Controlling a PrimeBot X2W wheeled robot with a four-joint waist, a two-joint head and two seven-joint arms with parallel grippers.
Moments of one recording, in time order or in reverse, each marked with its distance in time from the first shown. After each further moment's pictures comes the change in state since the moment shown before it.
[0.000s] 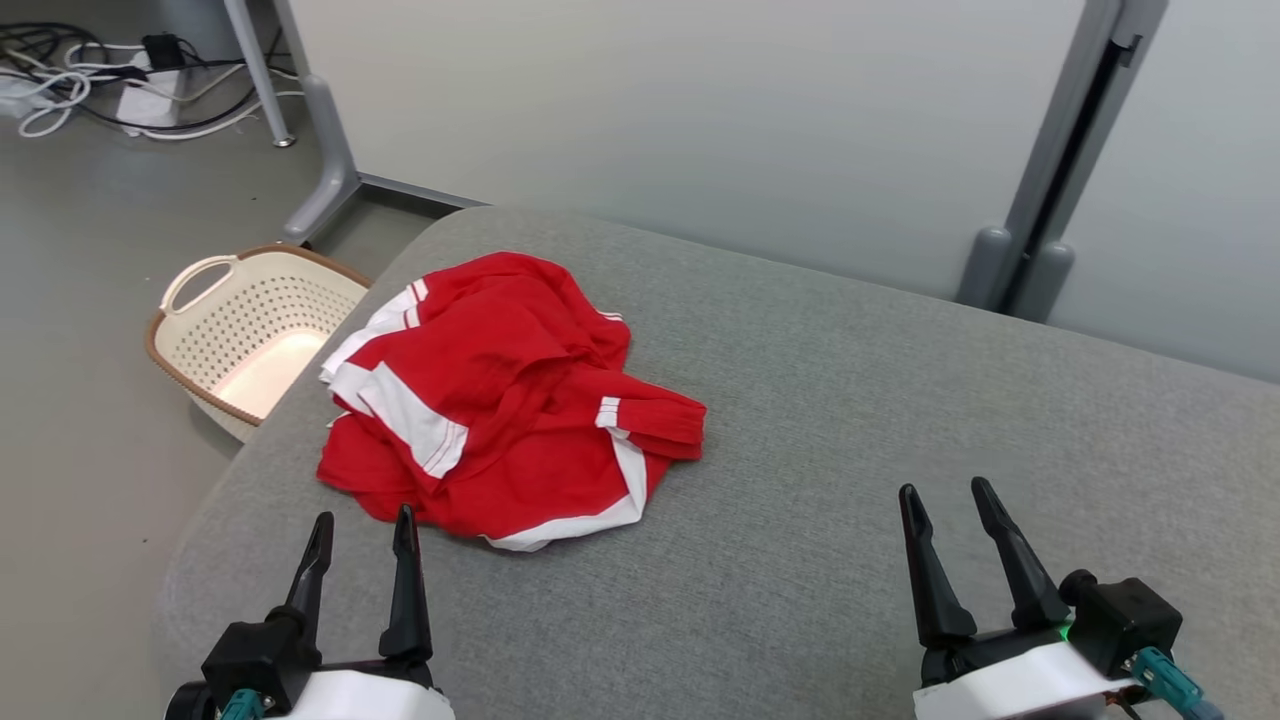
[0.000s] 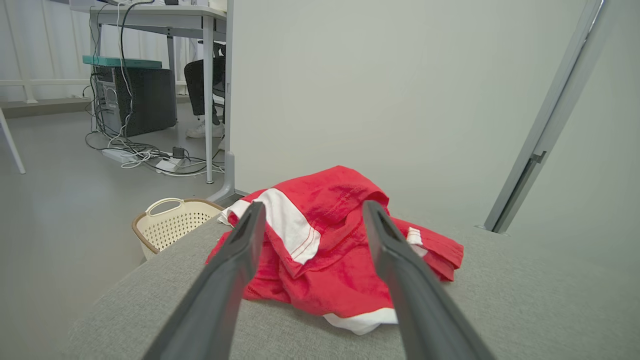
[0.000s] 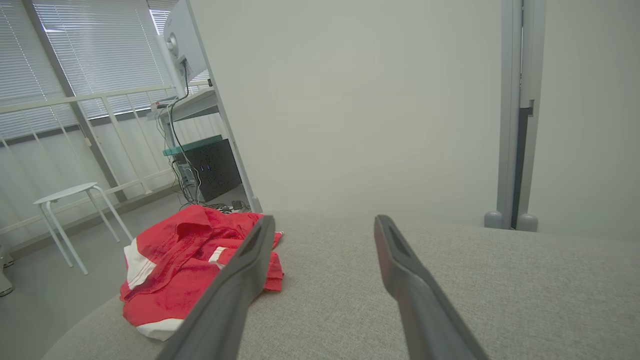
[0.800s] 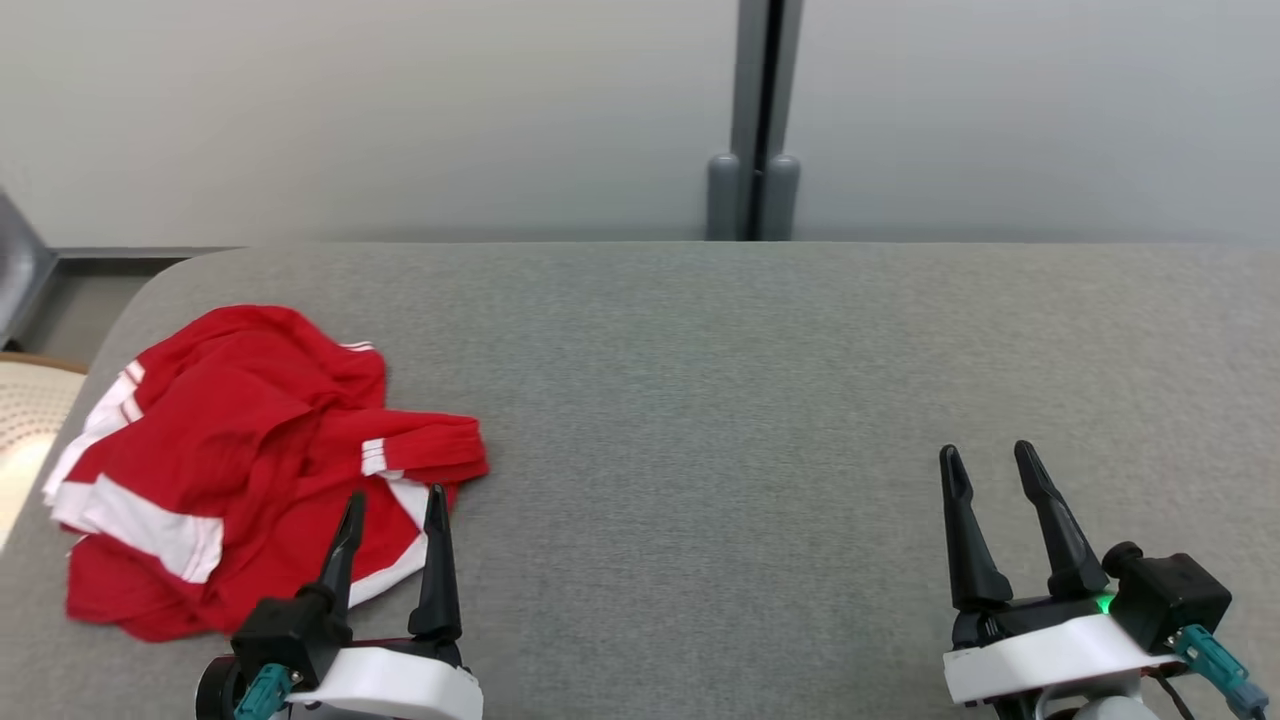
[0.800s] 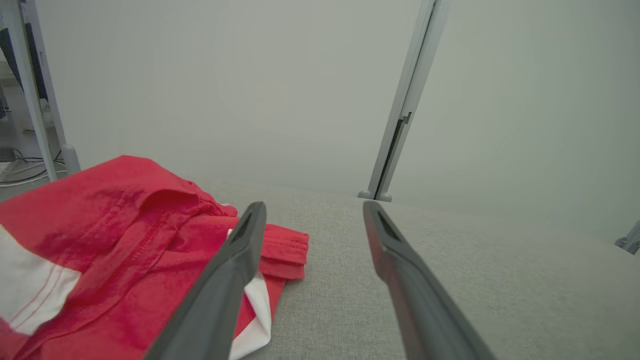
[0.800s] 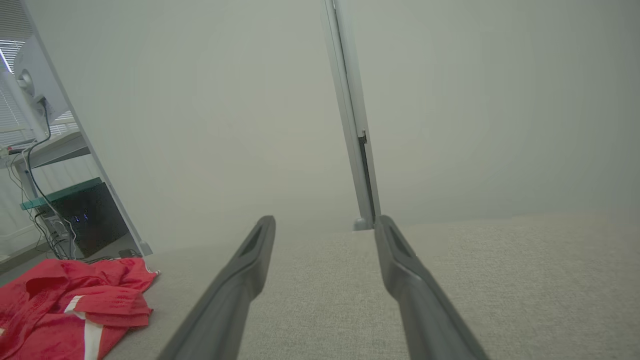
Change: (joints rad) left arm -0.044 0.000 -0.064 0.016 -0.040 0.020 0.000; right arm -0.026 -0.003 -0.059 -0.033 -0.001 0.000 0.000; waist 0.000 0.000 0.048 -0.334
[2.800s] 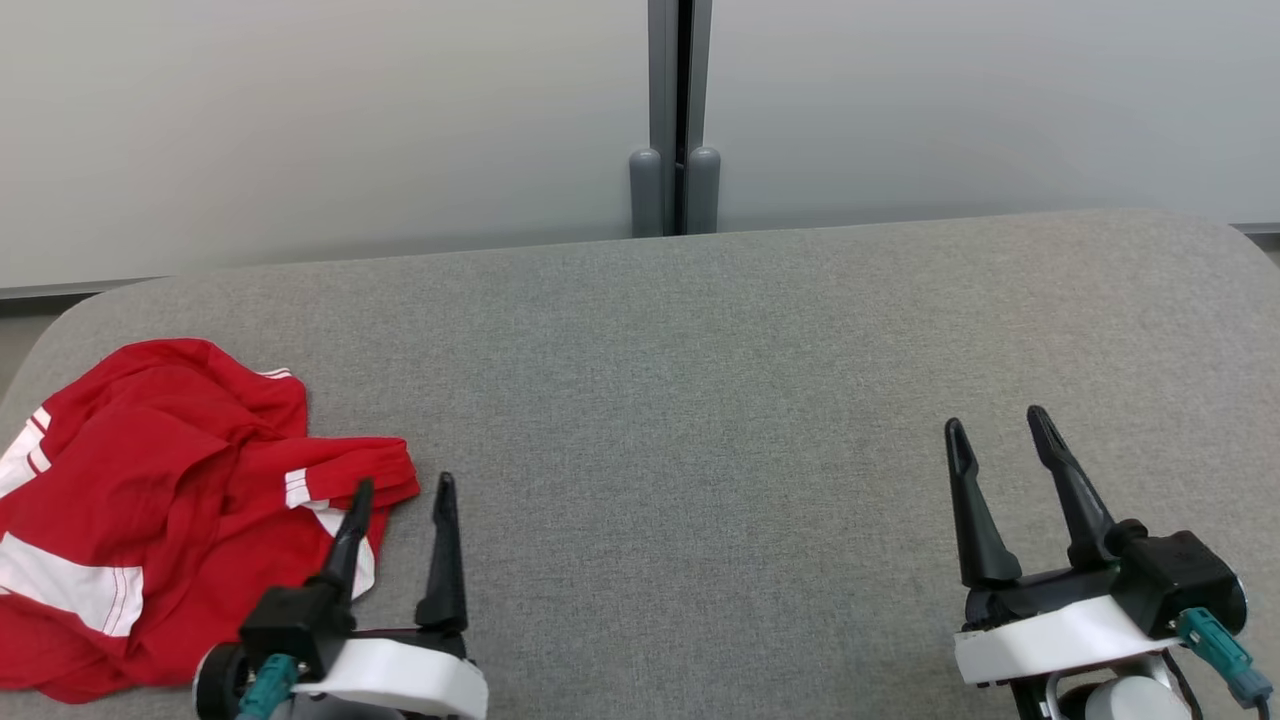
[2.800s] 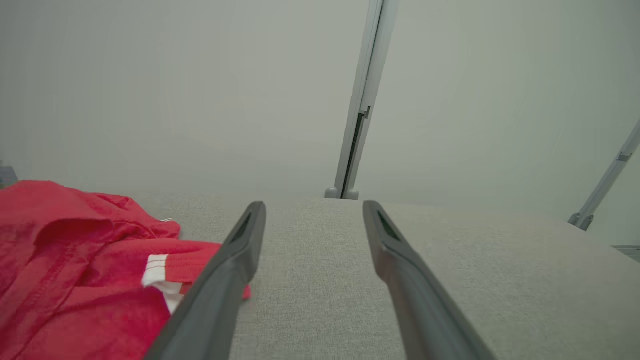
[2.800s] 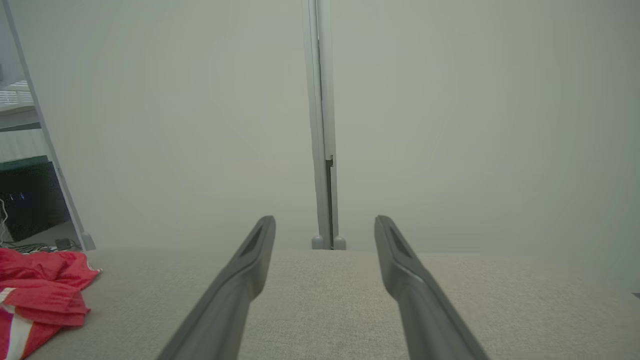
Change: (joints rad) left arm -0.004 0.000 -0.028 -0.055 0.047 0.018 0.035; right arm -0.011 -0.002 -0.040 -0.080 -0.191 0.000 0.037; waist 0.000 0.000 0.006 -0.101
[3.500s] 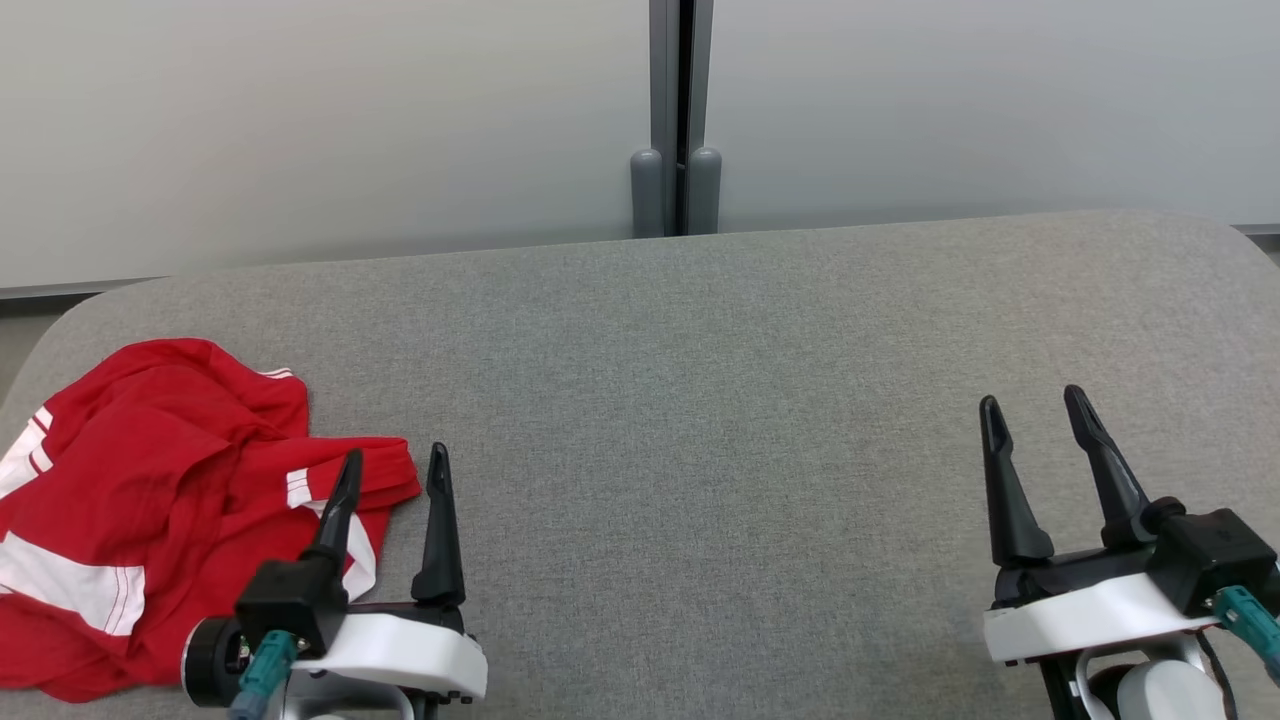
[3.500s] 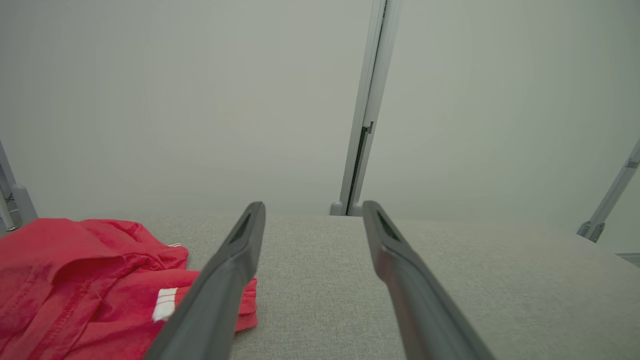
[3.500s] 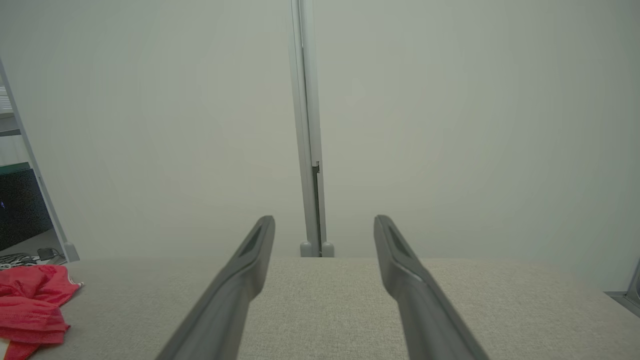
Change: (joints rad) left arm -0.019 0.026 -0.001 -0.061 -0.013 0.047 0.043; right arm -0.012 -0.026 -0.026 -0.032 0.064 0.000 0.041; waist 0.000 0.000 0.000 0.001
